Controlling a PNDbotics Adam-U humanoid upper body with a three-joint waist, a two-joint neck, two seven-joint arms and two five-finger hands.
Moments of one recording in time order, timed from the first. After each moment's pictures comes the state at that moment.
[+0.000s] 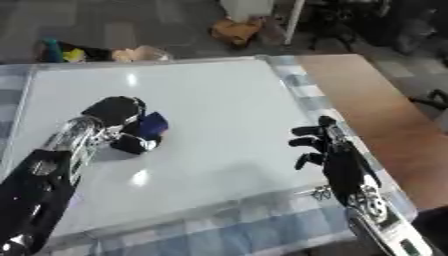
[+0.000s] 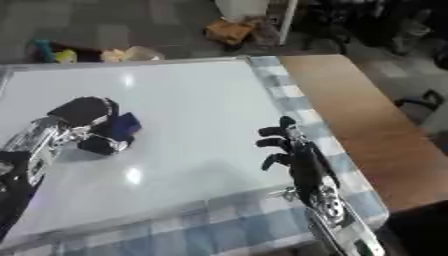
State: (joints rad) left arm -0.86 0.23 -0.25 -0.83 -1.31 -0.24 -0.21; right arm -0.08 -0.29 0.26 -1.74 -0.24 -0.03 -0.17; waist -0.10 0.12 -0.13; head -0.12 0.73
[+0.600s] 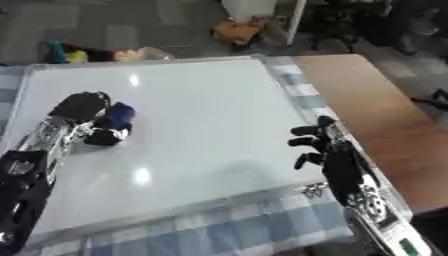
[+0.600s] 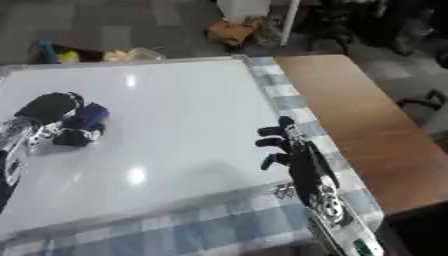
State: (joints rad) left arm -0.87 0.28 -0.16 -0.75 -1.38 -0.14 -0.14; right arm -0.08 -0.29 0.26 -1.74 -0.24 -0.03 -0.17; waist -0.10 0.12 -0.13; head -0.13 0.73
